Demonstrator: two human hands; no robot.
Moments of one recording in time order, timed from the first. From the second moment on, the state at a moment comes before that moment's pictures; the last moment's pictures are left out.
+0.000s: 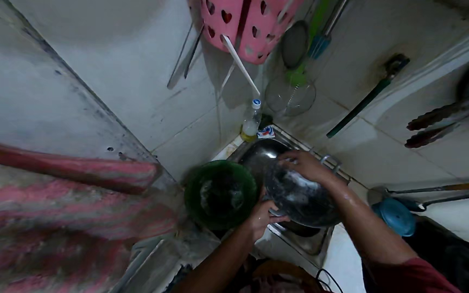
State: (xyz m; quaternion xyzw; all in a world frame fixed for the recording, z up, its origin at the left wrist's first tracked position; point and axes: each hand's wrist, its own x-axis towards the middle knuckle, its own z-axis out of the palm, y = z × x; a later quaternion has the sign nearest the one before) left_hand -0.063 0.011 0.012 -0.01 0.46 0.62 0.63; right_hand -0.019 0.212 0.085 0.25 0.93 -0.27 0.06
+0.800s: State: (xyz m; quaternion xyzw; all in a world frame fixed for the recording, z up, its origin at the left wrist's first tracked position) left_hand -0.050 0.144 -0.051 0.13 0.65 0.50 0.56; right_hand 0.092 0.254 0.180 0.59 0.80 -0.03 -0.11
